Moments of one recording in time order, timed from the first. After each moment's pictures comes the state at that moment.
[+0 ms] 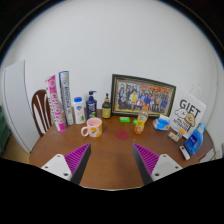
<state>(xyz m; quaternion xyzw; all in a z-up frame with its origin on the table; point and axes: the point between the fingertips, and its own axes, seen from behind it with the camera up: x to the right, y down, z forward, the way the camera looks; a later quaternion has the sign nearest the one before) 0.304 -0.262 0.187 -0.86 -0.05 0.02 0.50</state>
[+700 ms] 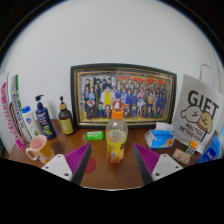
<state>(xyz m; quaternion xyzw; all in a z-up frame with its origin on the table) 0.461 0.032 0.070 -0.84 -0.01 0.02 0.54</state>
